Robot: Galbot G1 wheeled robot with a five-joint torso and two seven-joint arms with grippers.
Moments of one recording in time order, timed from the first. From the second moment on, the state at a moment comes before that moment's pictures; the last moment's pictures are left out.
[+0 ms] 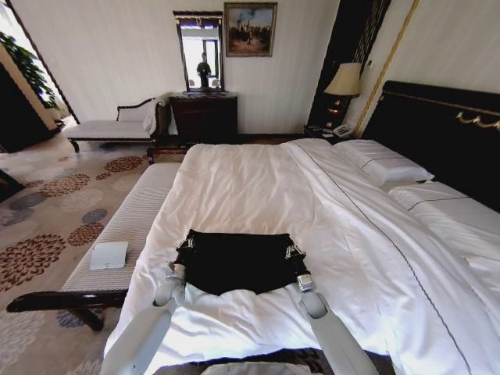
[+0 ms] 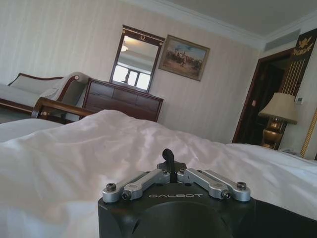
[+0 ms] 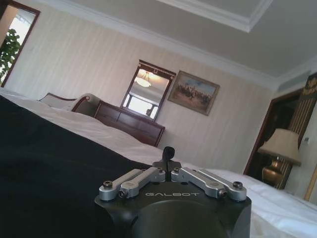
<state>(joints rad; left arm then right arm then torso) 1.12 -1.16 -0.20 -1.44 -0.68 -0.36 -0.05 -1.15 1.31 0.34 1.27 -0.23 0.58 0.22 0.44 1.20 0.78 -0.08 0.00</state>
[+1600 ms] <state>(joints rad) 1.34 -1.14 -0.27 -1.50 -0.54 -0.45 -0.03 -1.37 1.30 0.36 1.27 -0.34 0.80 0.41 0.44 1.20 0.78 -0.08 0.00</state>
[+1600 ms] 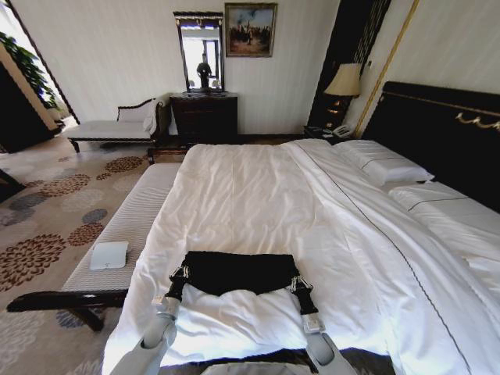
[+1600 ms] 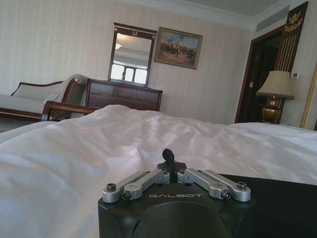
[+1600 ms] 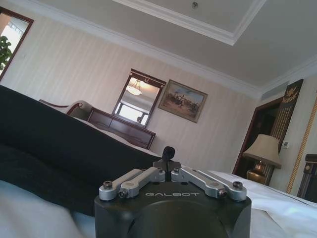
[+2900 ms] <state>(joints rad) 1.06 -0.87 -0.06 -1.57 -0.48 -0.24 -0.01 -1.13 0.99 0.44 1.37 -0.36 0.70 -0.04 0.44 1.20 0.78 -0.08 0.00</state>
